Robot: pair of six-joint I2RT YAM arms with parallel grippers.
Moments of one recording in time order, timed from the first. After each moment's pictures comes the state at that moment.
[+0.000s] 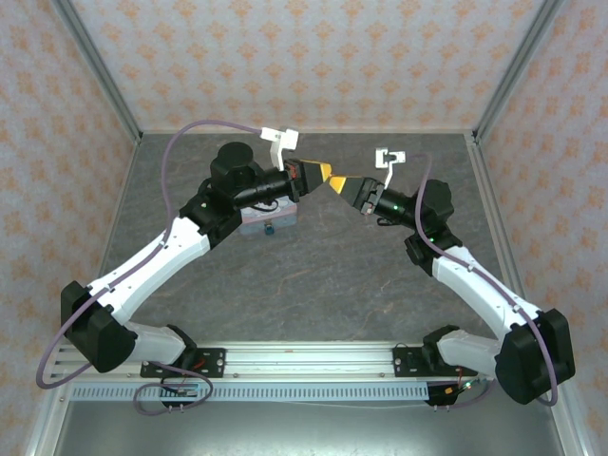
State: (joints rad) left arm -0.59 1.35 1.25 0.03 0.50 -0.63; right arm 0.41 1.14 0.78 0.58 -0.78 1.01
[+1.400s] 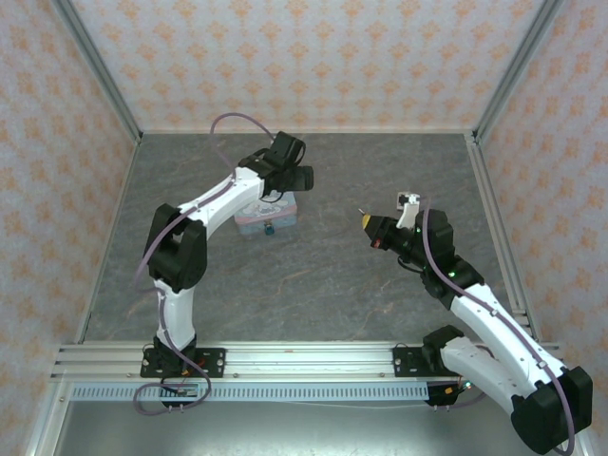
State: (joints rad) left arm -0.48 2.00 1.68 -0.60 -0.11 -0.48; right arm 0.41 0.82 0.60 -0.13 -0.27 0.66
